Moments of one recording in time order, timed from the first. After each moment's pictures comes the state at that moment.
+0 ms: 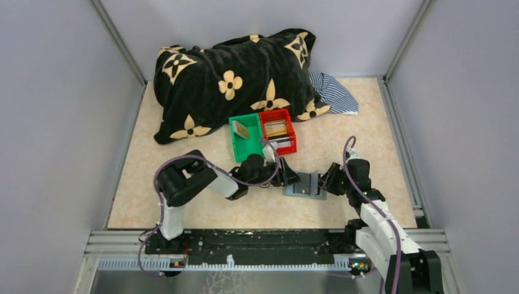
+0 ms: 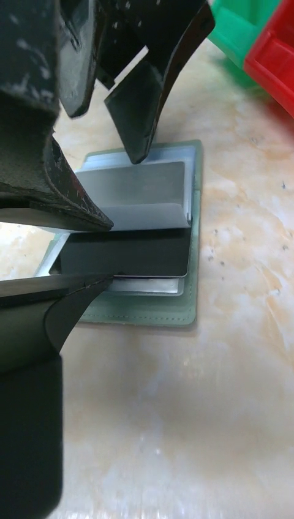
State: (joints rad) left arm -0.96 2.01 0.72 1.05 0.26 -0.99; right arm 0.10 0.79 0.23 -0.19 -0.30 0.55
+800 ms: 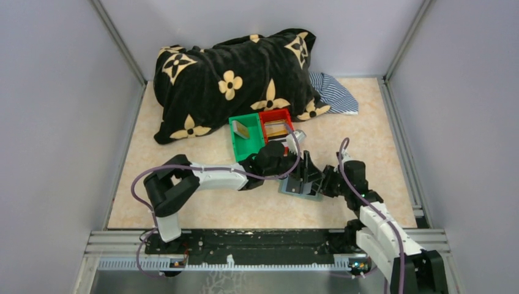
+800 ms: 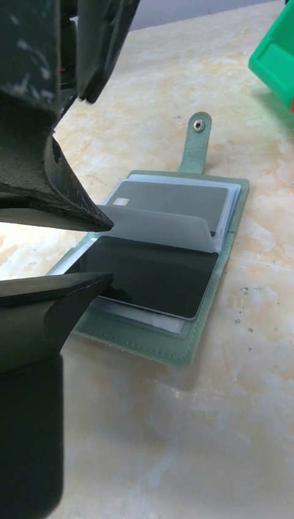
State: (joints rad) left arm -1.07 1.82 1.04 0.60 0.24 -0.72; right arm 0.17 0.75 0.20 -0.16 -0.40 0.57
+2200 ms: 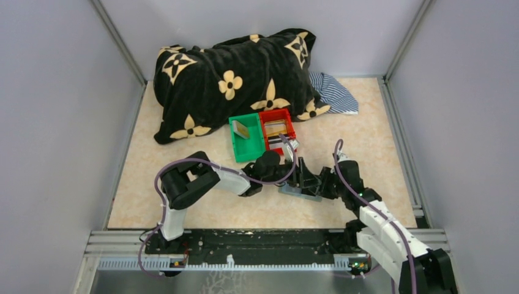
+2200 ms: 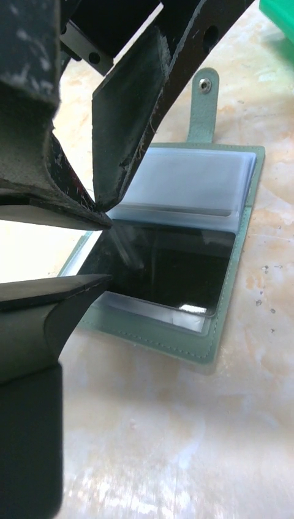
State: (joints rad) left arm -1.04 1.99 0.92 0.86 0.30 -0.93; right arm 0.29 0.76 0.24 -0.26 -0.24 0.60
